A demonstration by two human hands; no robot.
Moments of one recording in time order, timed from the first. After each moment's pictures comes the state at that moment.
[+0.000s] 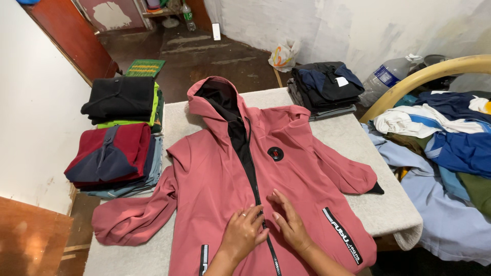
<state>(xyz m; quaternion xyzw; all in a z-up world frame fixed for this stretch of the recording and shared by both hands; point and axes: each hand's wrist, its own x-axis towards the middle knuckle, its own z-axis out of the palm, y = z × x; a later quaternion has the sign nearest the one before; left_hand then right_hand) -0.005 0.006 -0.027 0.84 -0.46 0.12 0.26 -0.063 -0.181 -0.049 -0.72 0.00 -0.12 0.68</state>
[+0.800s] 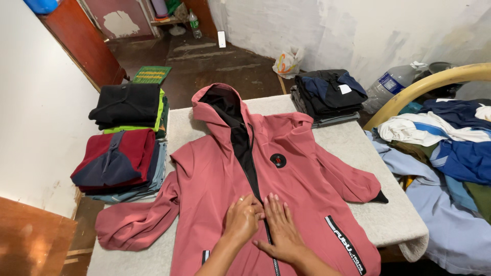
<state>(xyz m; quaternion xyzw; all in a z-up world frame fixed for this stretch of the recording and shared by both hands) 0.033 -0.016 0.011 0.87 -0.33 0.03 0.35 -0.053 -0.163 -0.024 -0.94 -0.08 -0.05 0.31</state>
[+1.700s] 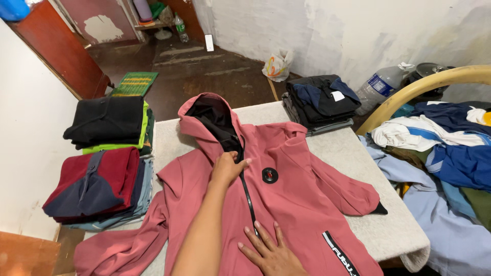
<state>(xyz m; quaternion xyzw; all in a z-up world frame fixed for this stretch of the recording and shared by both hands) 0.231 -0.070 0.010 0.90 -0.14 -0.05 0.40 -0.049 -0.163 -0.075 -0.96 -0.26 -0.12 0.01</state>
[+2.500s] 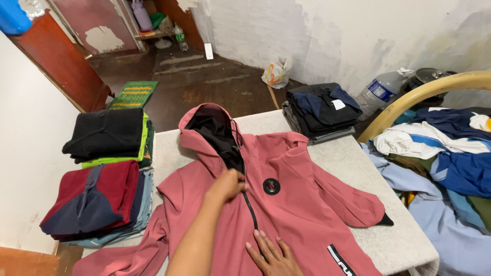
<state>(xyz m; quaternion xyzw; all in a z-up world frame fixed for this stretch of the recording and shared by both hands) 0.244 -0.058 -0.005 0.91 -0.28 -0.18 0.26 -0.032 -0.156 -0.084 -0.96 -0.14 -0.24 0.03</state>
